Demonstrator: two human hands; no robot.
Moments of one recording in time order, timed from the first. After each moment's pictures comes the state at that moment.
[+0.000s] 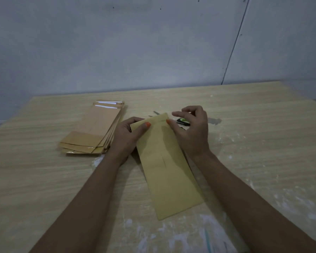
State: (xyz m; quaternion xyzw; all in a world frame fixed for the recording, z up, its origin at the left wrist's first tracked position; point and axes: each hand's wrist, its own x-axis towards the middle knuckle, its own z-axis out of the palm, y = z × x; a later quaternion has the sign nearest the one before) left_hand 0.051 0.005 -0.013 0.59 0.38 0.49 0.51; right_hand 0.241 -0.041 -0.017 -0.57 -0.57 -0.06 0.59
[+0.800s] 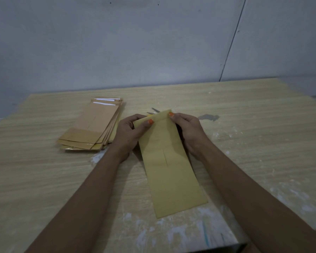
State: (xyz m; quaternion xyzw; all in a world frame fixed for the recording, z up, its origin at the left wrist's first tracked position) left_hand 0.059 -0.003 -0.012 0.59 0.34 0.49 0.54; right_hand 0.234 -0.051 -0.003 -0.47 -0.38 0.49 0.63
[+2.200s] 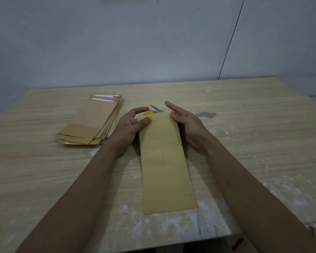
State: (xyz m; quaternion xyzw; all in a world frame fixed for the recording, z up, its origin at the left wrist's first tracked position) left_hand 0.056 -0.004 -0.007 0.57 0.32 0.42 0.63; right_hand 0.249 -0.057 0.006 -0.46 -0.42 0.54 0.57
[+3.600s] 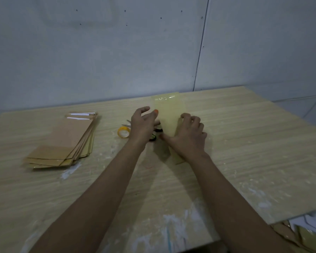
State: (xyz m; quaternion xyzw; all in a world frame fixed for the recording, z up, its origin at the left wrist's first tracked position) left_hand 0.187 -0.006 0.023 0.54 0.43 0.49 0.54; right_hand 0.301 -0.084 0.003 -0.82 -0.48 -0.01 0.31
